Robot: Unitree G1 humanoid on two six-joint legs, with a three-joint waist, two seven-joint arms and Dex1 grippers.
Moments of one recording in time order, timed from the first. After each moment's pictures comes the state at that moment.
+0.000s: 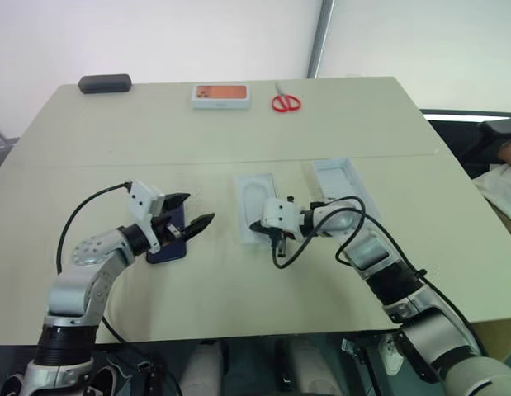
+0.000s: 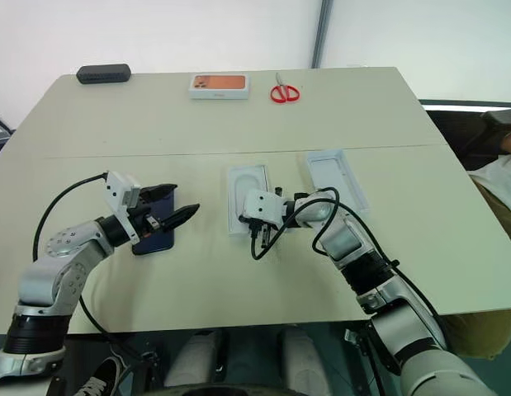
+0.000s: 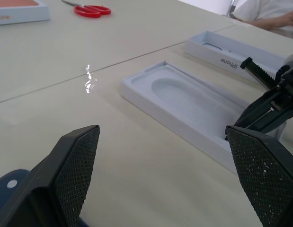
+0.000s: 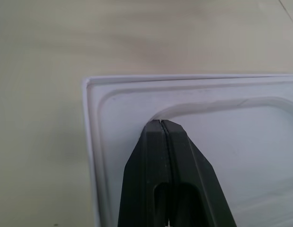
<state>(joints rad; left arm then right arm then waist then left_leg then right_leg) -0.19 0.54 0.13 -0.19 -0.49 0.44 -0.73 -0.63 -0.41 0.41 0.15 -0.06 0.22 0.99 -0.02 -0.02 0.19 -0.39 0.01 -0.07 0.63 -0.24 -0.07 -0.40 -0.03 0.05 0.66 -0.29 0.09</state>
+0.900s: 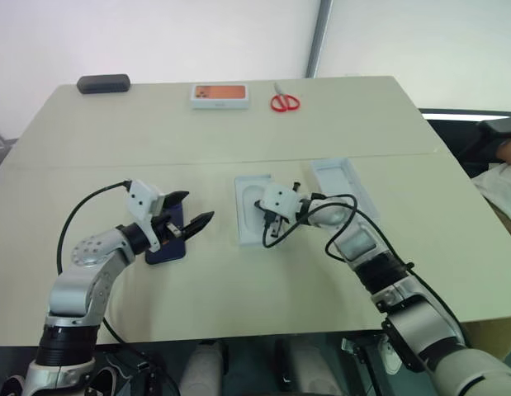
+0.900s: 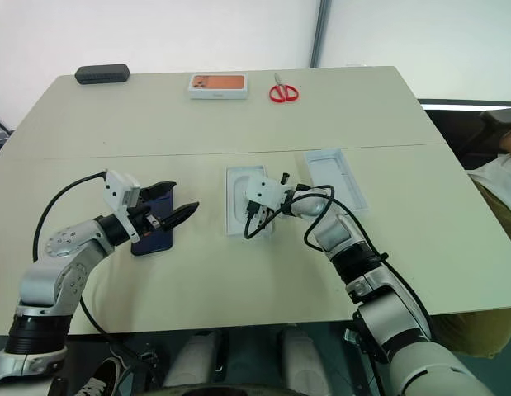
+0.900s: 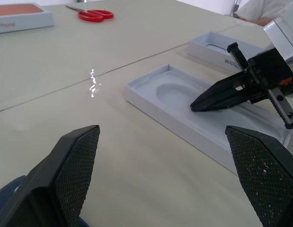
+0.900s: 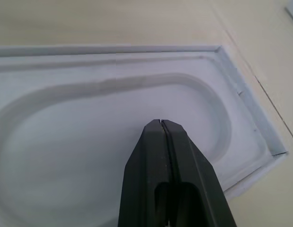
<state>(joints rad) -0.18 0.53 0.13 -0.19 -0.47 0.42 -0.73 -0.70 -0.34 0.39 0.39 -0.19 0.06 0.72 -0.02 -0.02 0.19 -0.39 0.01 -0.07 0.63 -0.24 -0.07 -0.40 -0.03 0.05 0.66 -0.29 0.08</state>
